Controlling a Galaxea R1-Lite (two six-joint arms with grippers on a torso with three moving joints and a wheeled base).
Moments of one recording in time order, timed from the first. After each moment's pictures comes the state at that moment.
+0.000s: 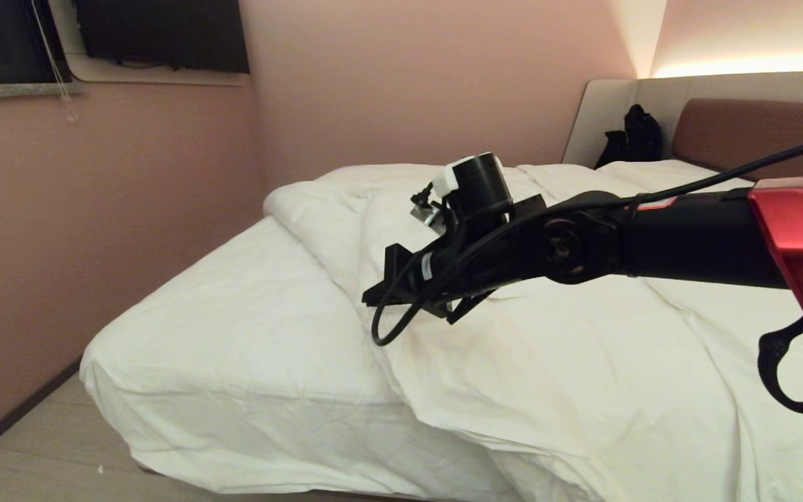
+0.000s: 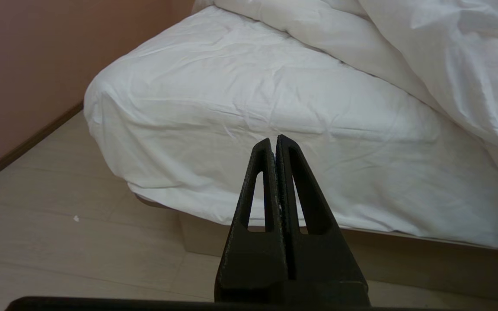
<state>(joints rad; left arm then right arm) 0.00 0.00 0.00 0.00 0.01 -0.06 0.69 2.15 -1.86 0.27 0.42 0.67</state>
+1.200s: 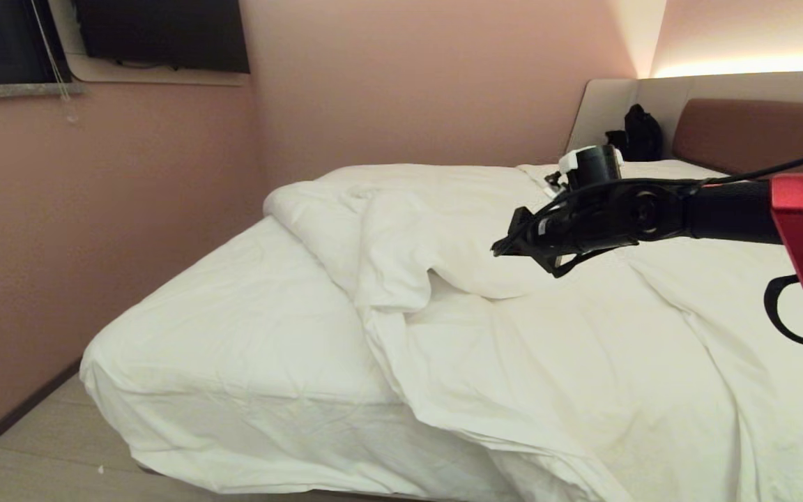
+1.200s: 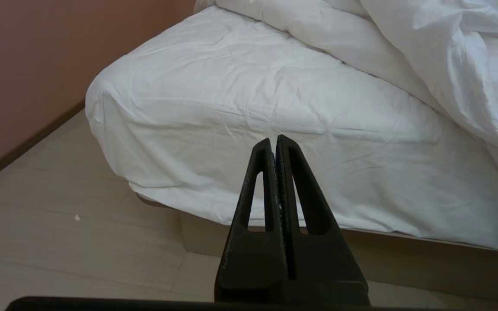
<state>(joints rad) 0.00 0.00 0.00 0.00 0.01 -0.06 0.26 2.22 -1.92 0.25 0.37 0.68</state>
